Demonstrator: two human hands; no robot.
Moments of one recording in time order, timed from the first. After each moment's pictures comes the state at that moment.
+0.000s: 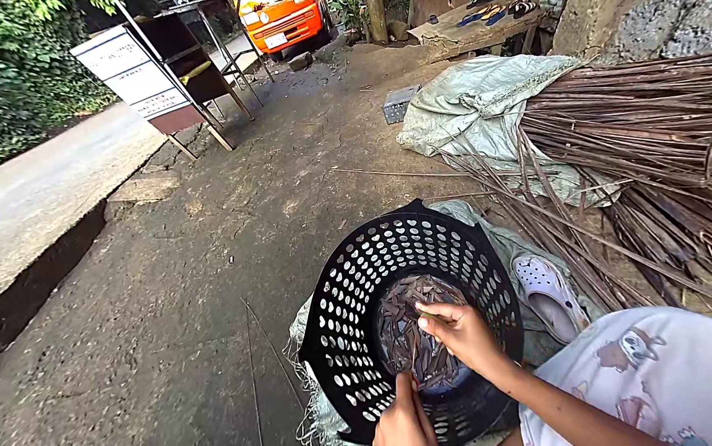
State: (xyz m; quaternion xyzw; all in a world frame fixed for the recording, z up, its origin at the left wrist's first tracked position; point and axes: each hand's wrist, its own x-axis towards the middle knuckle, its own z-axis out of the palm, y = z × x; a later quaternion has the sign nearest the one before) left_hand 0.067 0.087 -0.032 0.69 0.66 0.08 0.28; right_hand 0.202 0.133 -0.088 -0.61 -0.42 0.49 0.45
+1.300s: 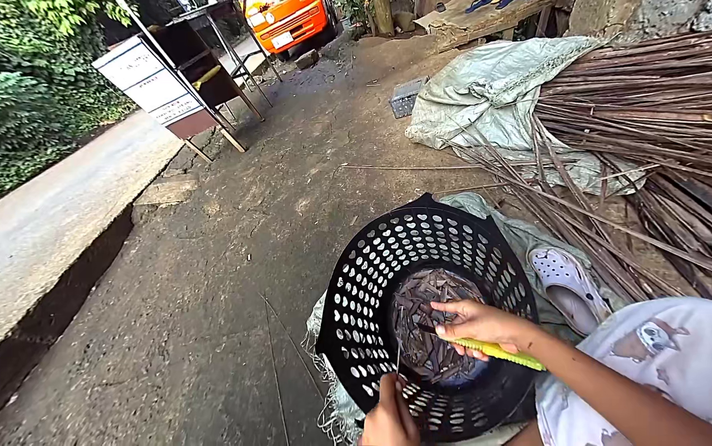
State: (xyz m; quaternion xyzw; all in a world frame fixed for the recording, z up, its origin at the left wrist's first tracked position) left_hand 0.039 0.091 -0.027 0.65 0.70 0.06 0.29; right_hand 0.230 0.156 -0.087 -0.51 -0.37 0.75 0.19
